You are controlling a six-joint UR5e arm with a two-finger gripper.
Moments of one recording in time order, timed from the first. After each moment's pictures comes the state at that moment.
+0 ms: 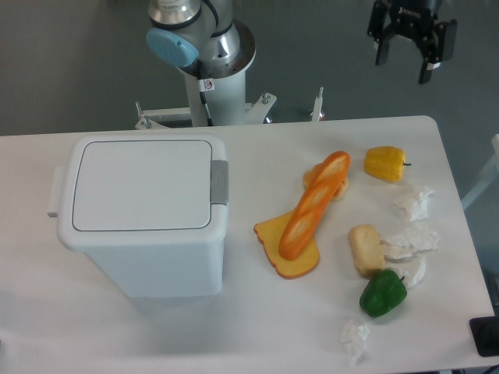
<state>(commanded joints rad) 3.13 -1.47 -1.69 -1.34 1.19 2.05</state>
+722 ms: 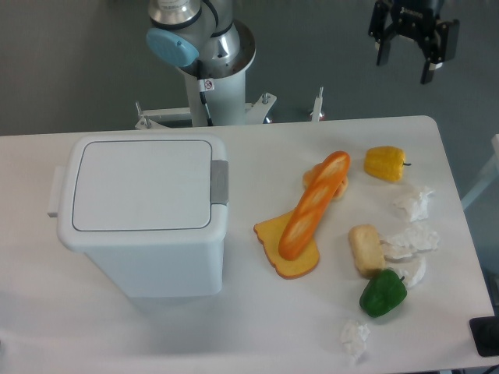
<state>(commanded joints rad) 3.09 -1.51 -1.64 -1.35 1.18 1.92</state>
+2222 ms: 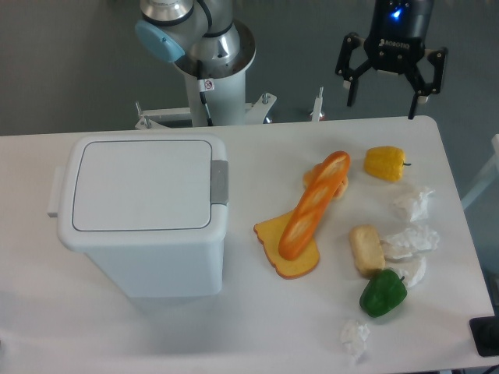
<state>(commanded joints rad) 2.90 -1.58 -1.56 -1.25 1.10 1.14</state>
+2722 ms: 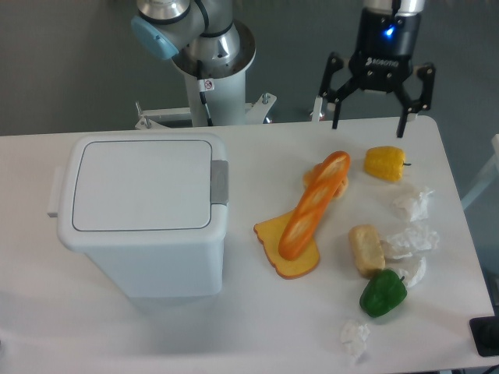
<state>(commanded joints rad) 2.79 -1.61 -1.55 -1.14 1.10 0.83</state>
